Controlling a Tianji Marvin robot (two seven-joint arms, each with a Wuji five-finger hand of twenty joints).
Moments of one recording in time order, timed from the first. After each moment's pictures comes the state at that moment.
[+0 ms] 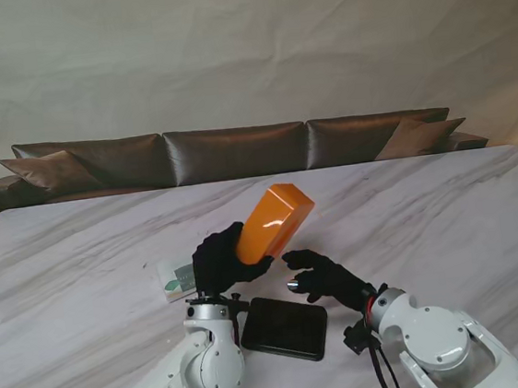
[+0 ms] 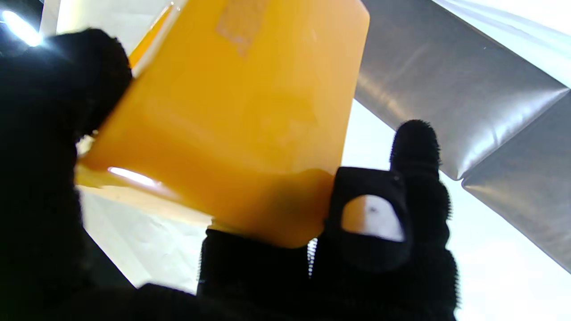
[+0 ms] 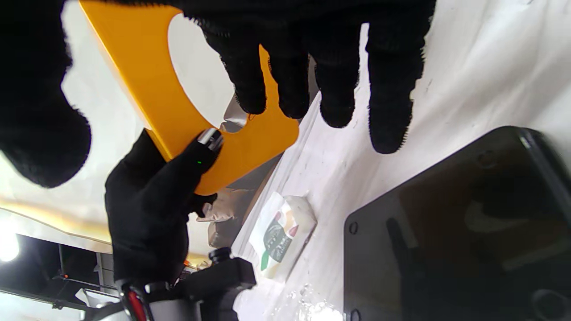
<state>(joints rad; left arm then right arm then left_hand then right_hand) 1.34 -1.33 -0.81 -1.25 0.63 0.00 0.91 -1.70 -1.10 1.24 -1.78 -0.03 0.10 0.23 0.44 -0.97 0.57 0.44 0.84 -0.20 1.27 1.31 1.14 -0.17 1.24 1.08 1.24 0.10 1.51 0.88 1.03 0.13 -0.25 0.49 0.10 -0.57 0.85 0.04 0.13 0.16 0.52 0.15 0.26 0.12 0.41 0.24 0.34 0.11 0.28 0.22 0.27 0.17 0.87 0.54</state>
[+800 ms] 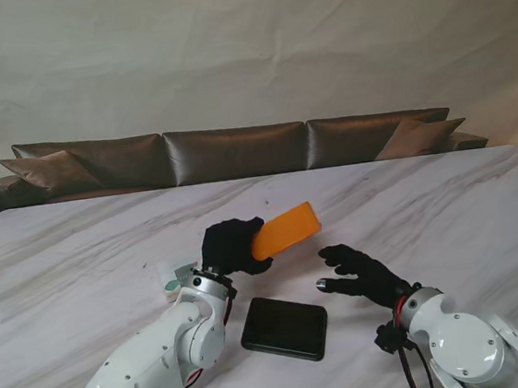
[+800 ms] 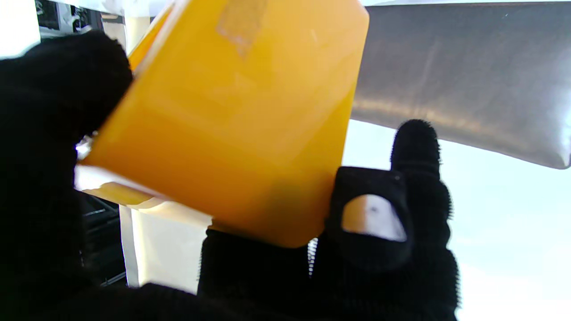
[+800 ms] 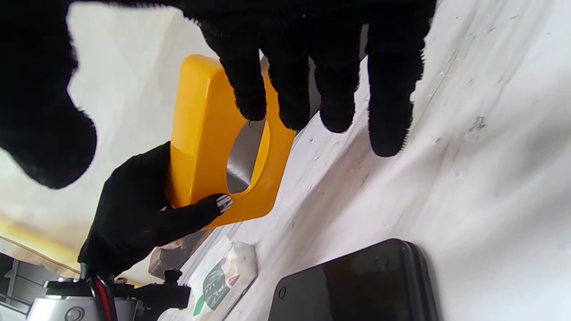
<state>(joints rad) 1.14 -1.24 -0.65 -1.15 0.85 0.07 0.70 -1.83 -1.09 1.39 -1.93 -0.26 0.18 0.22 0.44 -0.96 0.57 0.44 0.84 -0.20 1.27 1.31 1.14 -0.17 1.24 1.08 1.24 0.10 1.51 0.88 1.03 0.13 -0.25 0.48 0.12 -0.56 0.84 0.04 0.16 0.16 0.58 0.15 0.35 0.13 0.41 0.23 0.37 0.11 0.28 0.22 0.29 0.17 0.89 0.54</state>
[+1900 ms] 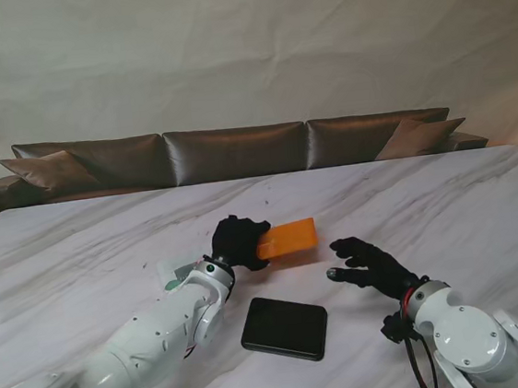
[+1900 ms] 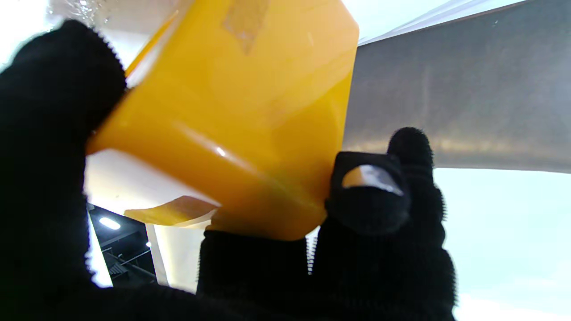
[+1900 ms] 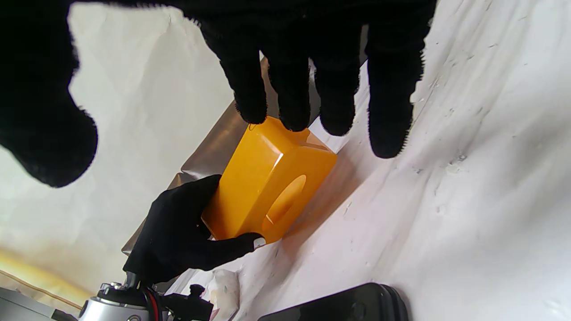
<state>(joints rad) 0.86 -1.39 -0.32 -0.64 0.79 0.05 0.82 -1.80 -1.09 1.41 -1.86 -0.25 0.16 0.19 0.44 -0.96 0.65 0.05 0.82 -0.23 1.23 1.24 1.14 -0.19 1.17 1.06 1.24 0.08 1.34 0.90 0.97 0.10 -0.25 0.47 0.12 -0.55 0.83 0.04 0.18 0.16 0.60 0.14 0.36 0.13 0.41 0.24 0.39 0.11 0.29 0.22 0.30 0.17 0.92 0.51</state>
